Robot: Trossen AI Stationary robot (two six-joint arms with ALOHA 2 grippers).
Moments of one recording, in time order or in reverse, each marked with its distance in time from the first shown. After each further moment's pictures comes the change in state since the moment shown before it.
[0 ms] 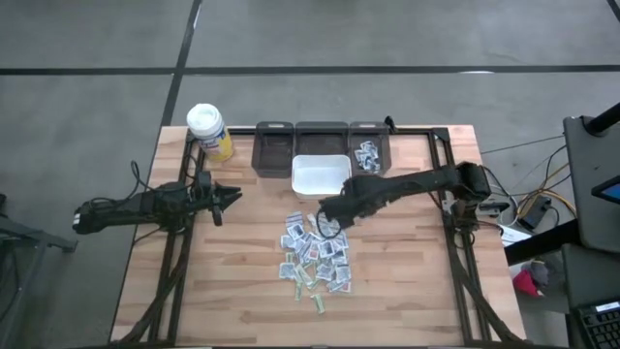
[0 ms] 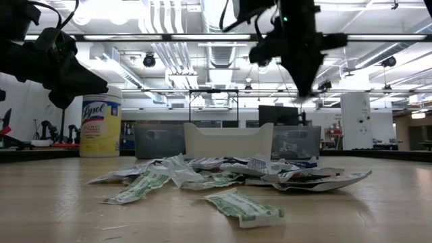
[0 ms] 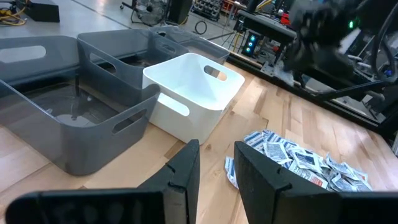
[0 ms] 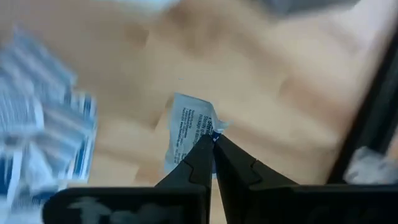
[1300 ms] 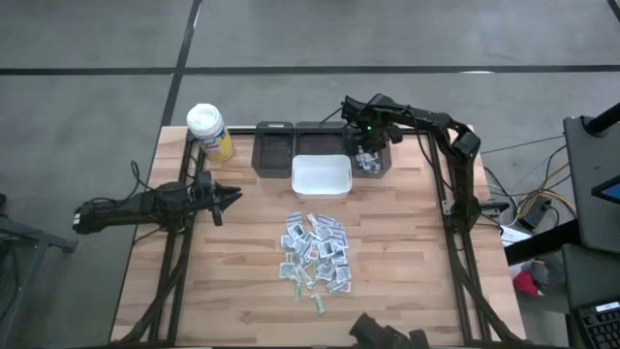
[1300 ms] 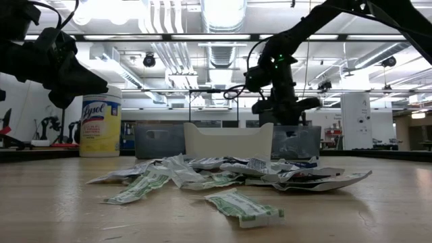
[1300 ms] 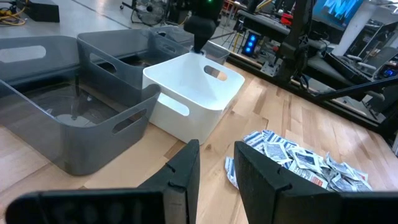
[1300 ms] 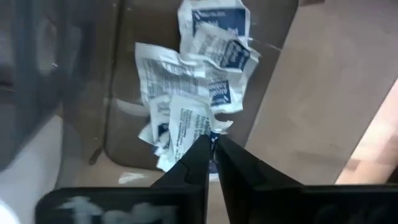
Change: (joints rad) left arm 0.000 0.000 0.000 0.000 0.000 0.000; right arm -0.760 0.131 -0.020 0.296 -0.241 -0.578
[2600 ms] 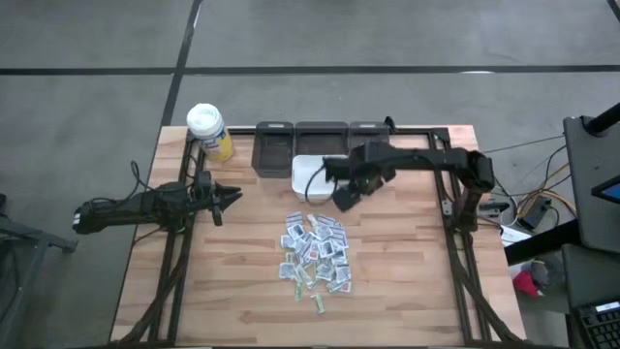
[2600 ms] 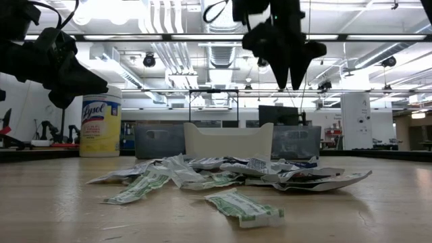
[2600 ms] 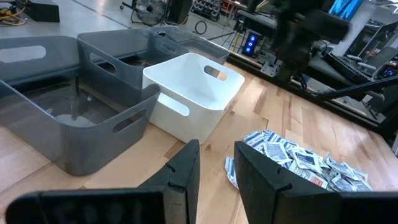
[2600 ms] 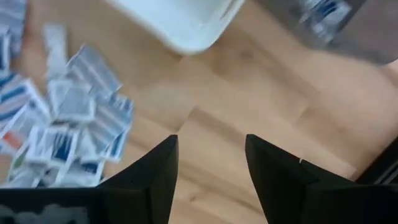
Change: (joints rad) left arm 0.000 0.000 0.000 0.000 0.000 0.000; right arm 0.584 -0.190 0.064 -0.210 -0.004 0.238
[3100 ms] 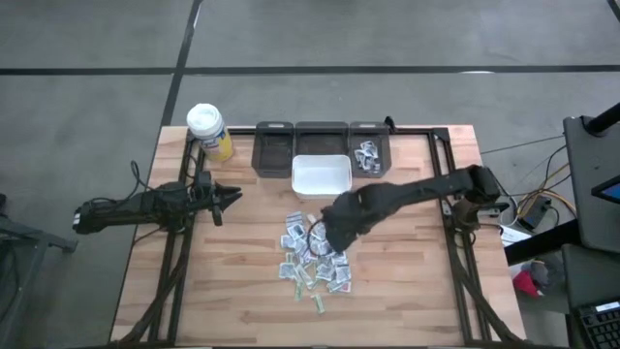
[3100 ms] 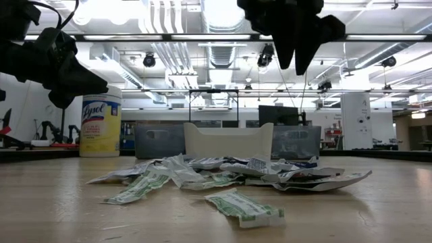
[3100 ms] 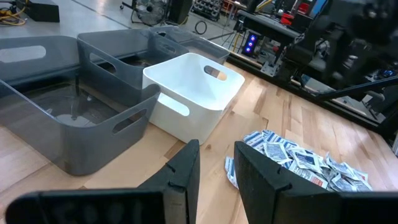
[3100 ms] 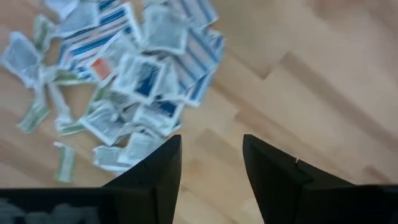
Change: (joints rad) left arm 0.000 0.000 0.000 0.000 0.000 0.000; right arm 0.294 0.013 -0.003 0.123 -0.030 0.251
